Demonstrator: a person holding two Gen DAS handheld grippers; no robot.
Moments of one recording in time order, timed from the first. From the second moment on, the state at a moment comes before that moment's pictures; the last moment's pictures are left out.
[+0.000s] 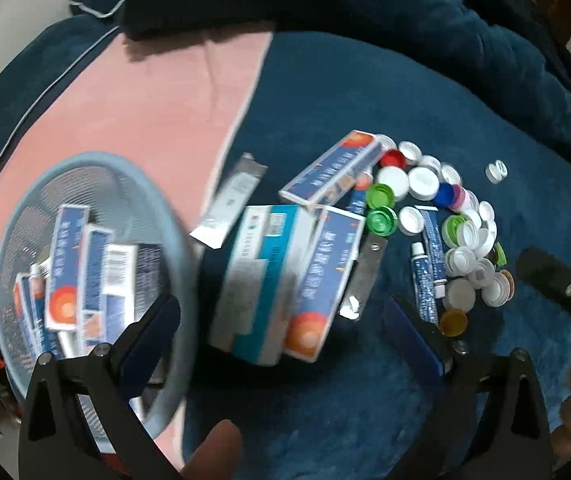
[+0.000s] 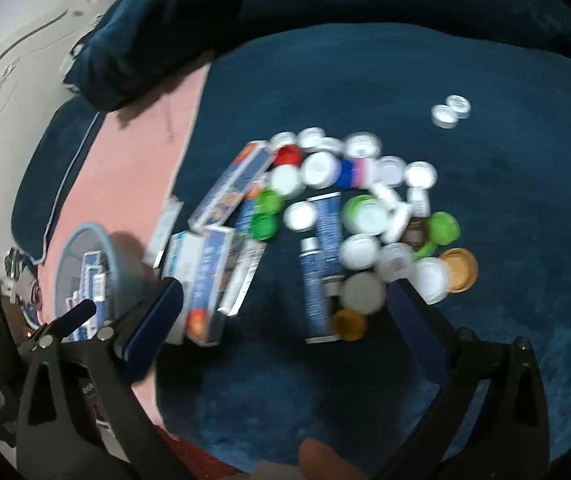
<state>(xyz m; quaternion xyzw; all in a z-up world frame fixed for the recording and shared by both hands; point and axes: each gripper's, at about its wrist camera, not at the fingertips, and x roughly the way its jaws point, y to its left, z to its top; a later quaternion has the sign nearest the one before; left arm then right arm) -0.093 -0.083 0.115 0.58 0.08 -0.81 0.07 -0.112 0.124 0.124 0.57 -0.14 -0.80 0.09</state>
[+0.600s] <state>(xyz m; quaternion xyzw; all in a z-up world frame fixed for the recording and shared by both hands) -0.141 0.033 0.035 0.64 0.04 -0.76 0.00 -0.122 0.222 0.079 0.61 -0.12 -0.78 0.01</state>
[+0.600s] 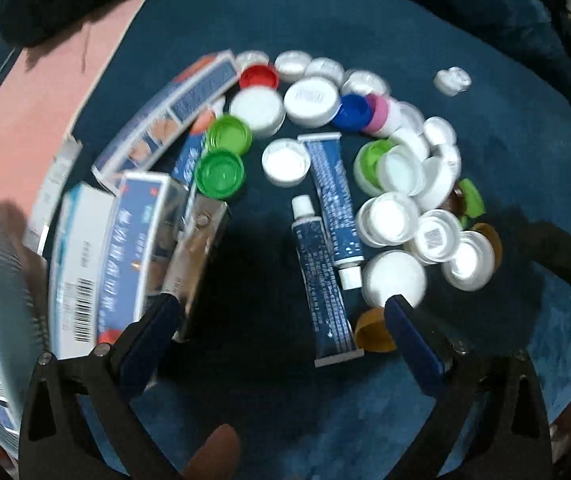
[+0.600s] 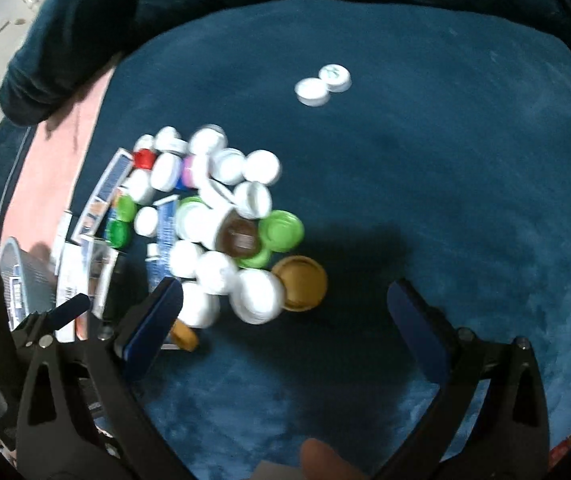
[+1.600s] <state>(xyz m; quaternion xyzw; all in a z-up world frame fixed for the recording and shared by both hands) -0.146 0.027 0.021 0.64 0.06 -0.76 0.05 -0.120 0.220 0.064 0.63 -0.13 -0.76 0.01</state>
